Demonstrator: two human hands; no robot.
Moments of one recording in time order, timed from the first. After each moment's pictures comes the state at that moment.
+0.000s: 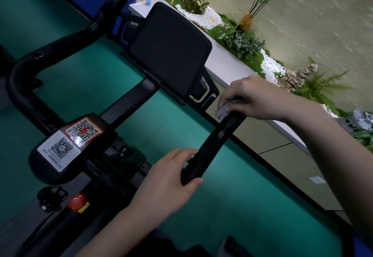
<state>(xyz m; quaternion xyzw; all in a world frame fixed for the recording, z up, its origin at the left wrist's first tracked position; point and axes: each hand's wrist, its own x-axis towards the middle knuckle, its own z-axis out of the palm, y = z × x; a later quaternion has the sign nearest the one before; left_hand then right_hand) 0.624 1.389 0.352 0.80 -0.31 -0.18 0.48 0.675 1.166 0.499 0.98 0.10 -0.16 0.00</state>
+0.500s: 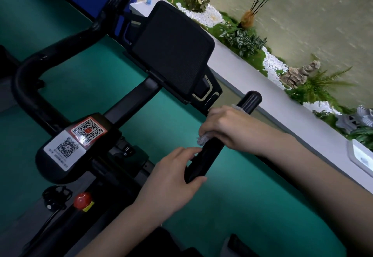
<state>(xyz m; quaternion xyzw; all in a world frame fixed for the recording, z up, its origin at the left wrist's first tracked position) 0.626 1.388 0.354 0.80 -0.30 -0.18 0.49 0.647 1.199 0.447 0.97 0.20 -0.15 0.01</state>
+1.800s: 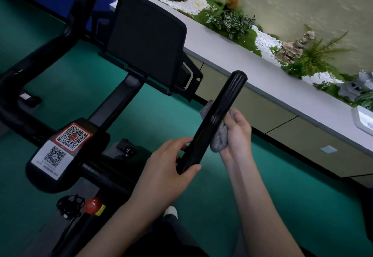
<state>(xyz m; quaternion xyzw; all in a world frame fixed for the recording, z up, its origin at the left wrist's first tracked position) 0.627 1.390 0.366 0.81 -0.32 -0.19 0.46 0.606 1.219 0.368 0.42 -0.36 0.30 -0.78</state>
